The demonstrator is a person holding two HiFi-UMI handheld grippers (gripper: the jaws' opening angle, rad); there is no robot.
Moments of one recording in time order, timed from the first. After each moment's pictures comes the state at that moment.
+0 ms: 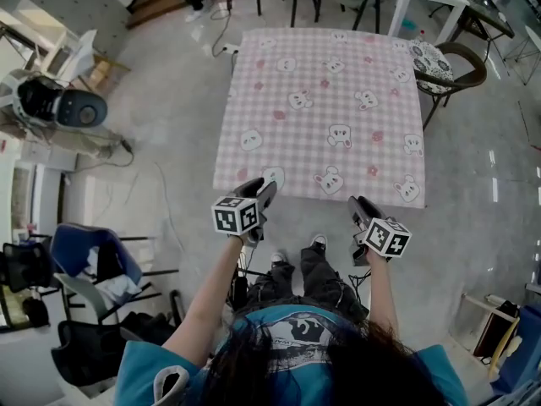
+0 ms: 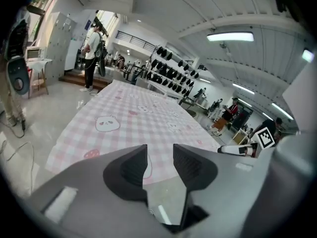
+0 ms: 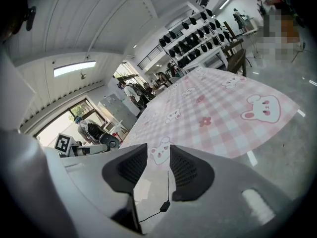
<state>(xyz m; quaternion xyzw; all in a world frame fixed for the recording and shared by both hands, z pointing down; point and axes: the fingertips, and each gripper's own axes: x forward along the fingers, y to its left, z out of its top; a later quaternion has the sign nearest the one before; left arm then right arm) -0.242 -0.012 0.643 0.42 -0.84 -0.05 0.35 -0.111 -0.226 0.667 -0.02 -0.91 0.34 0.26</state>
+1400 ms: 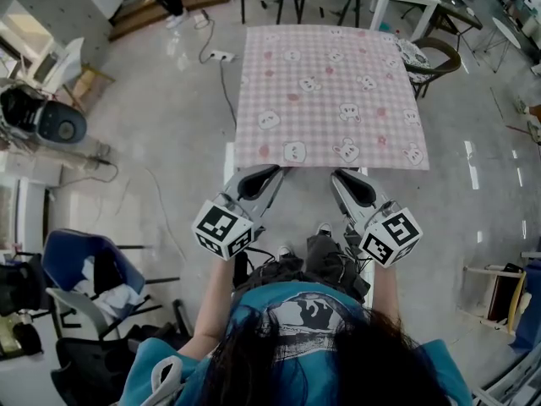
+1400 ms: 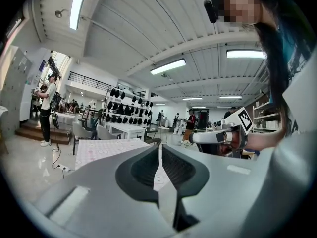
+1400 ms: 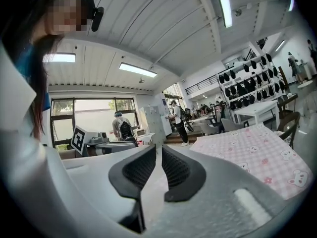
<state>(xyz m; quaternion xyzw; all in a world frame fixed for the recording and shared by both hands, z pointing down) -0.146 0.070 0.447 0.61 -0.79 -0.02 0.07 -0.090 -0.018 0.441 -0.17 -0.98 0.12 0.06</state>
